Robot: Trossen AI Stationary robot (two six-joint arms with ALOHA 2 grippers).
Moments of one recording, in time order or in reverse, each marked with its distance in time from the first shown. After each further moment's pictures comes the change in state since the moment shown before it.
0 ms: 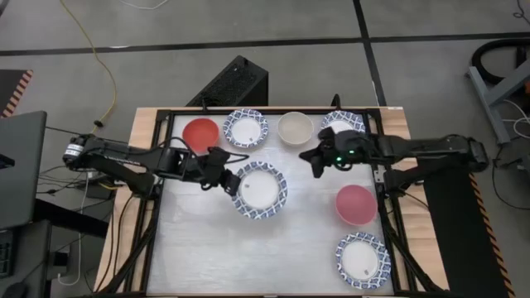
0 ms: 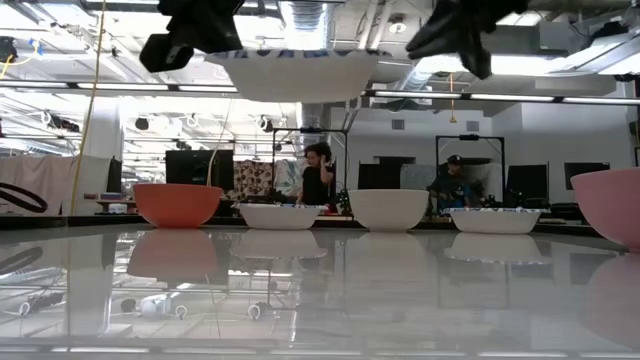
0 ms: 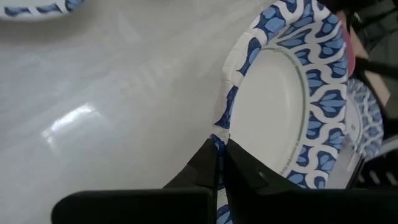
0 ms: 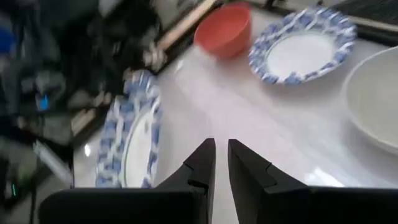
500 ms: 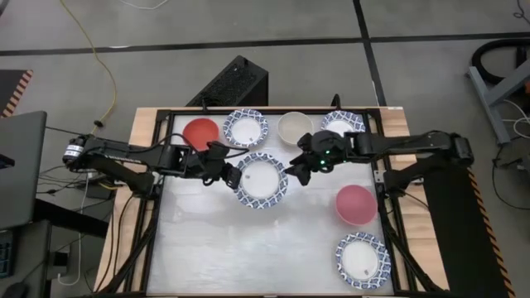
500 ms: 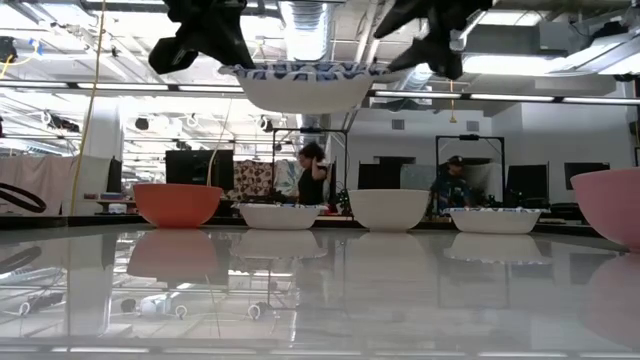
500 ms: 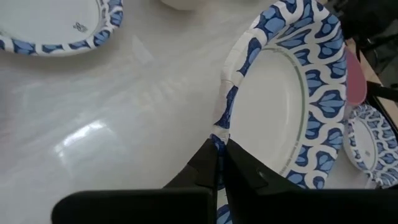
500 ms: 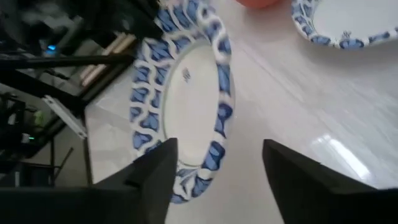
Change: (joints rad) left arm 0.037 0.000 0.003 0.010 -0.070 0.043; right arm -0.001 0.211 0.158 -0.074 -0.175 -0.020
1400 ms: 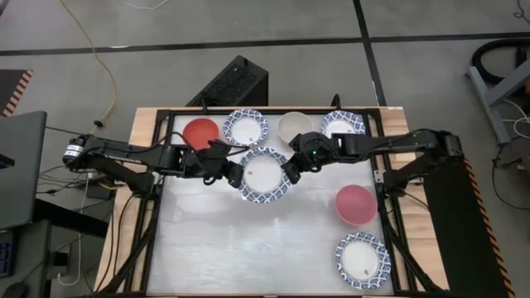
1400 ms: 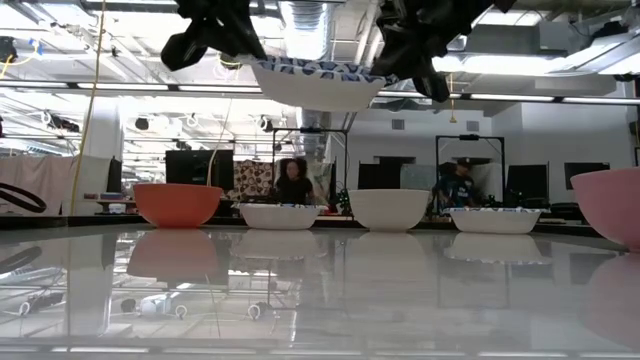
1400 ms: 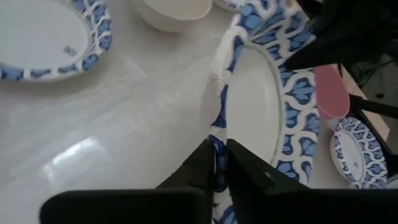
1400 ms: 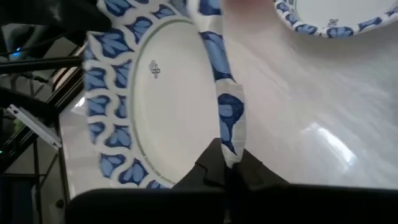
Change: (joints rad) left arm 0.000 0.000 0.000 0.088 -0.034 0.066; right arm -0.015 0.100 -0.001 0.055 0.020 0.025
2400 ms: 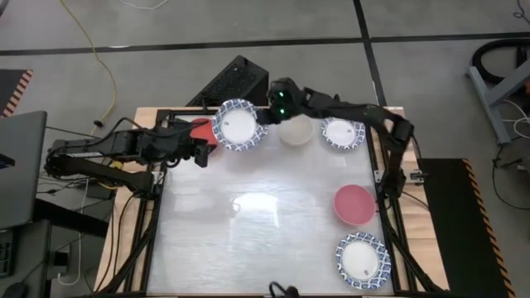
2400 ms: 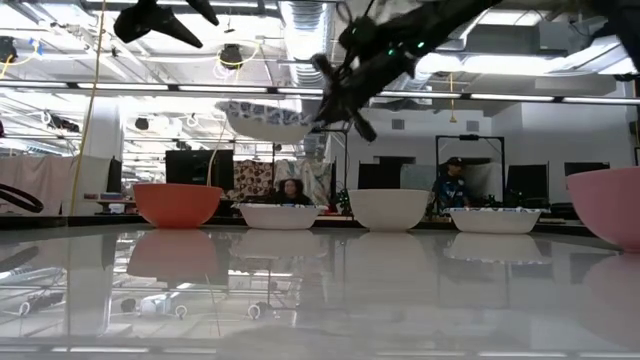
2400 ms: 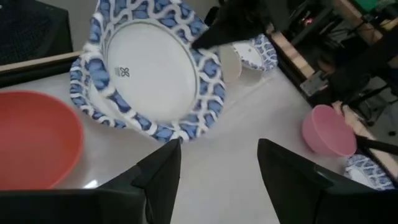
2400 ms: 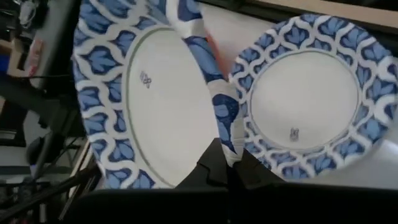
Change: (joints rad) left arm 0.101 -0.337 0.000 -0.249 -0.094 0.108; right arm -0.458 0.497 0.468 0.064 -0.334 0.035
